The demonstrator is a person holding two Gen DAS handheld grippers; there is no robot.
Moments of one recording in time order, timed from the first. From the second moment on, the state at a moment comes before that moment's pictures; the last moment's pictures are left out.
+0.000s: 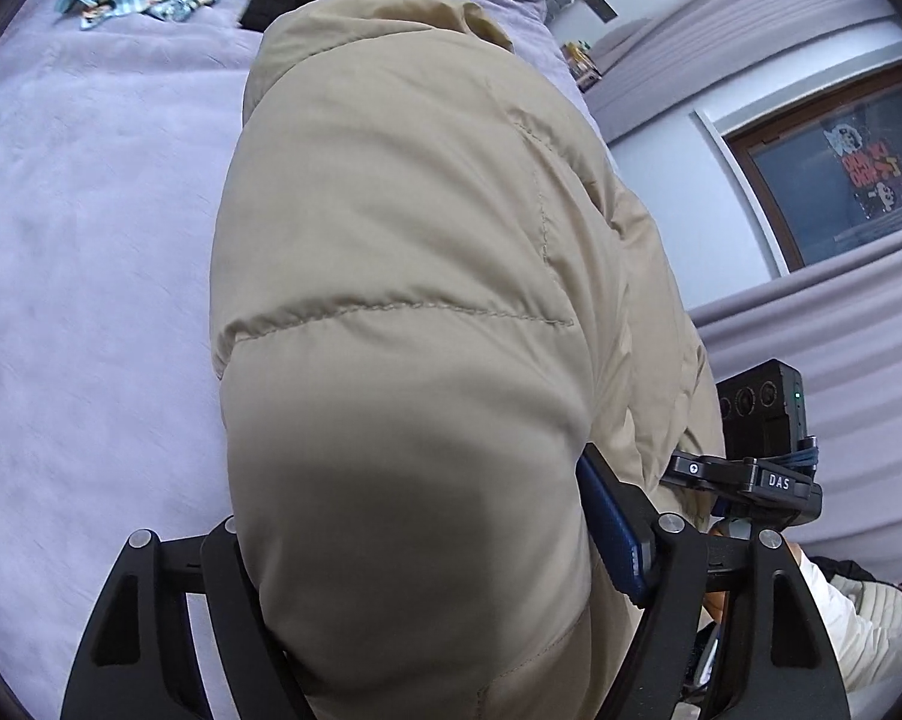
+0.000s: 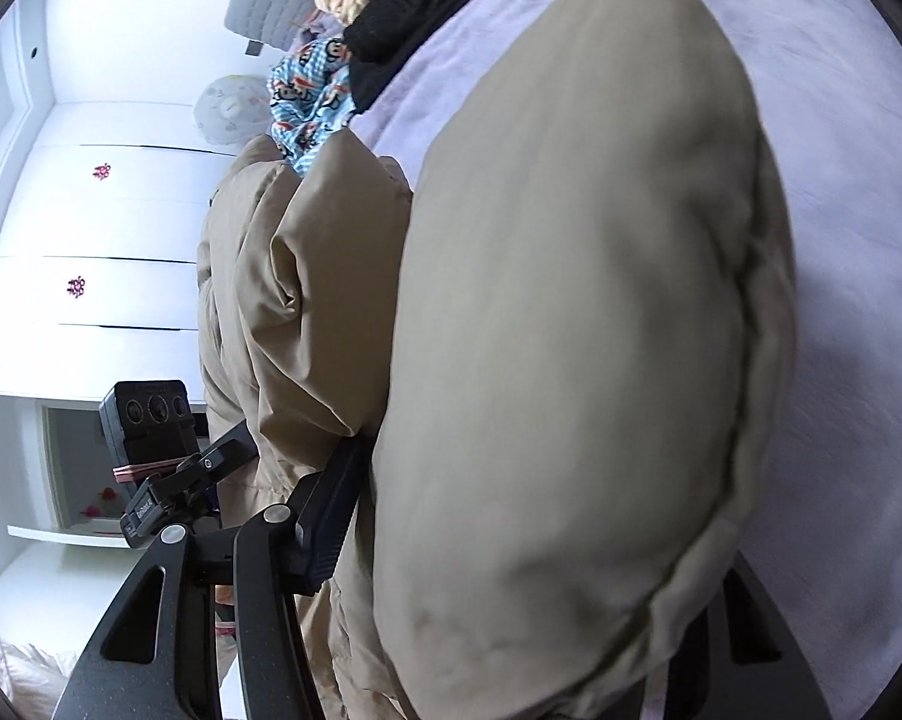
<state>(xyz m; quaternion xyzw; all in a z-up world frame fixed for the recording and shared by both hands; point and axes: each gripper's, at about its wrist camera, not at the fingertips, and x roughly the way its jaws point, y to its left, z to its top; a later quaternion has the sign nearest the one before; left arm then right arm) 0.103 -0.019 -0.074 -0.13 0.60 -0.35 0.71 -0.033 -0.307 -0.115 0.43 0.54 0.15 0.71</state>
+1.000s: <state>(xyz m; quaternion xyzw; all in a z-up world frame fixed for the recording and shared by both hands) 0.179 0.033 -0.157 -0.08 0.61 -0.23 0.75 0.005 -0.244 -0.065 0.26 0.52 0.03 0.81</state>
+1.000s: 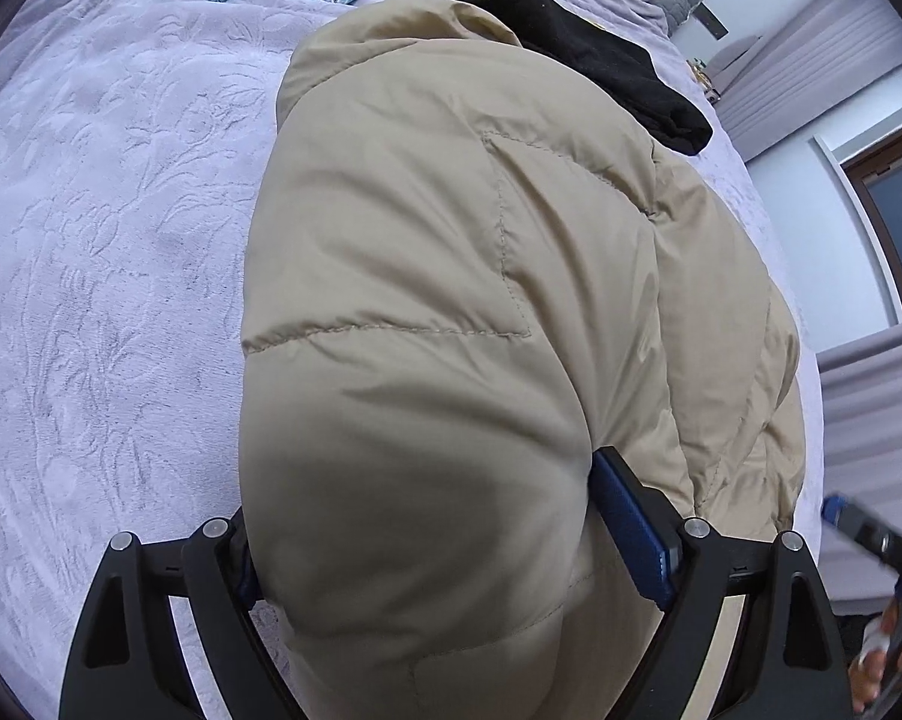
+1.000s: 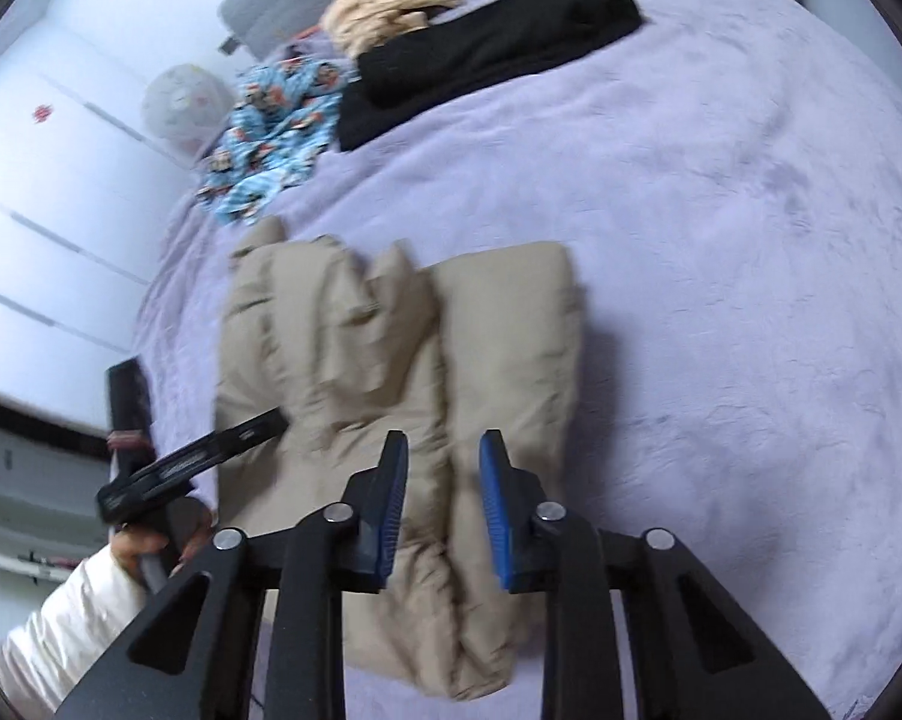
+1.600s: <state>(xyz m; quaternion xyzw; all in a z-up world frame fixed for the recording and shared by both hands) 0.206 0.000 -0.104 0.02 0.52 -0.17 0.84 0.010 -0.212 -0.069 0.25 0.52 0.06 0.82</state>
